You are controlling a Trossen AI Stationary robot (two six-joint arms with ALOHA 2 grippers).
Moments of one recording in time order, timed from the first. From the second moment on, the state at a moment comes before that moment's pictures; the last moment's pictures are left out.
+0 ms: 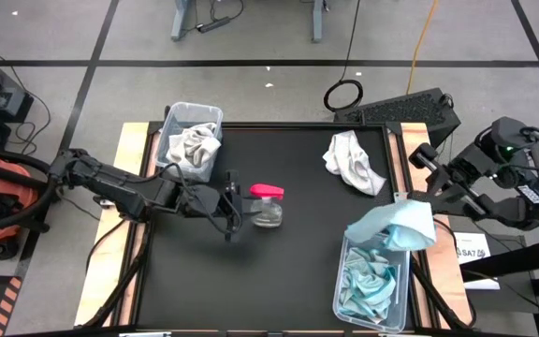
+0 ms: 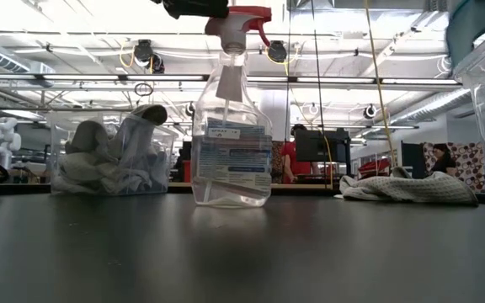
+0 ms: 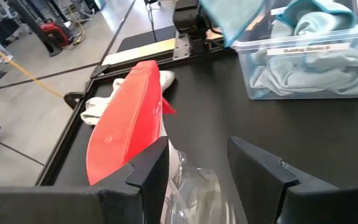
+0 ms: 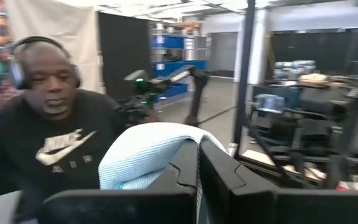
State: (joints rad) left arm -0.24 1.31 1.01 -0.14 -0.35 0.14; right arm -0.30 0.52 1.12 -0.47 -1.00 0.09
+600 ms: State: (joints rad) left arm -0.14 1.31 1.01 -0.14 -0.35 0.04; right arm -0.17 0.53 1.11 -0.56 -1.08 0.01
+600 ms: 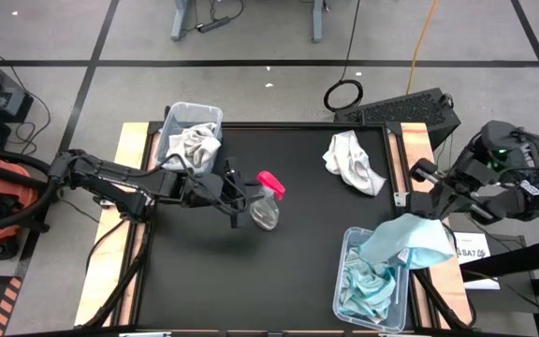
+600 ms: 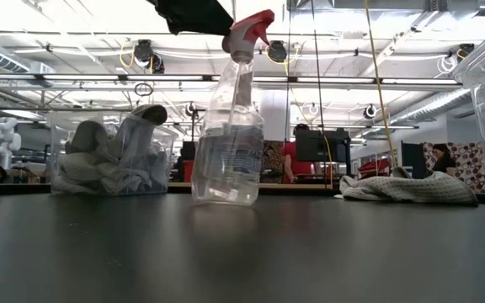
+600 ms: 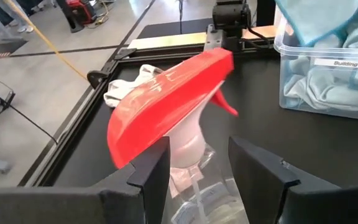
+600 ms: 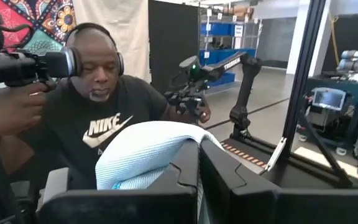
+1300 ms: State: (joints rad) left arm -0.14 1.34 1.01 -0.11 -0.34 0.01; right arm 0.03 0.55 0.82 -0.48 -0.99 -0.03
